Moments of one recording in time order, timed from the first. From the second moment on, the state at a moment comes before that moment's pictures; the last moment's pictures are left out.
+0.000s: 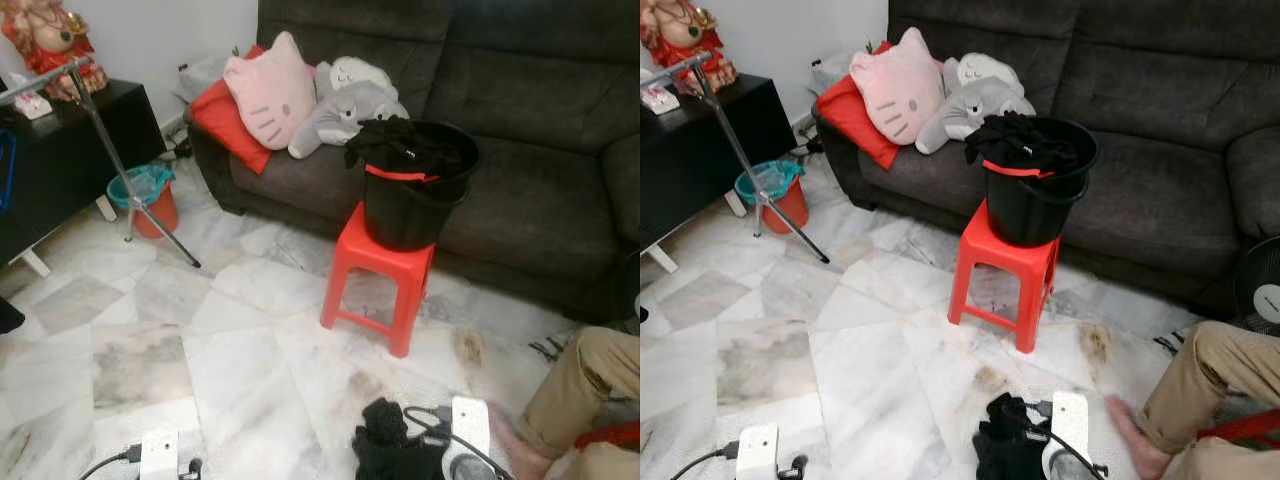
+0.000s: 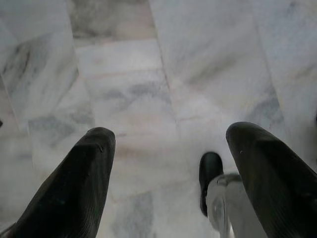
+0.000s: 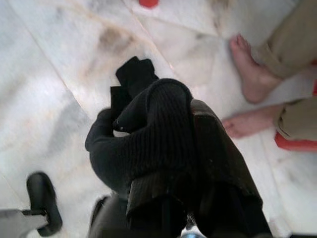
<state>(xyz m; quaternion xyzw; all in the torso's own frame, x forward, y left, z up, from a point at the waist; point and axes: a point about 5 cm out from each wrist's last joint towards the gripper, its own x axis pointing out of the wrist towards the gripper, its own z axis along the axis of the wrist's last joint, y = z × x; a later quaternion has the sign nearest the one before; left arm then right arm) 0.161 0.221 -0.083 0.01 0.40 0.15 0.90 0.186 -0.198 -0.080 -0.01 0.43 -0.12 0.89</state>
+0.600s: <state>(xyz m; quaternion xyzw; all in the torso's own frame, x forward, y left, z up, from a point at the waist) 0.124 0.185 -0.102 -0.02 0.45 0.15 0.88 0.151 -0.252 -0.083 -0.01 0.45 -0.18 0.87</state>
